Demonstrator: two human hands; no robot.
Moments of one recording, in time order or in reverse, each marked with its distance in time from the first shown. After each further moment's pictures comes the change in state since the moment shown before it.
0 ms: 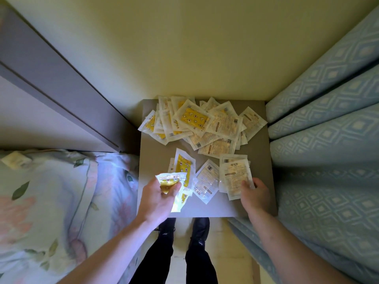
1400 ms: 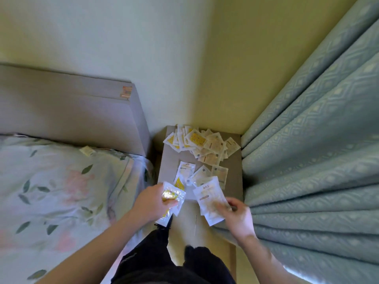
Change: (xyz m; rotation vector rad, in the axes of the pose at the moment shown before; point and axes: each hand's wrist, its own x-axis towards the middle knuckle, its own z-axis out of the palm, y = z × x) left_hand -0.222 0.080 -0.138 0.577 -0.147 0.189; right_hand -0.289 -0.017 -0.172 0.167 -0.323 -0.364
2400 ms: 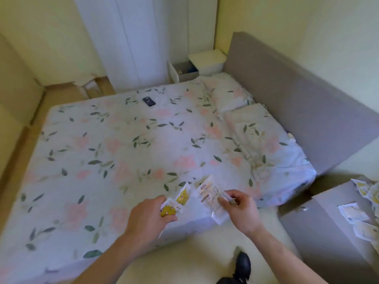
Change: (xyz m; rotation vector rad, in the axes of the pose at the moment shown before) left_hand -0.744 -0.199 0.260 -0.253 0.824 -0.906; right_hand -0.497 0.168 0.204 -0.548 -1.020 -0.782
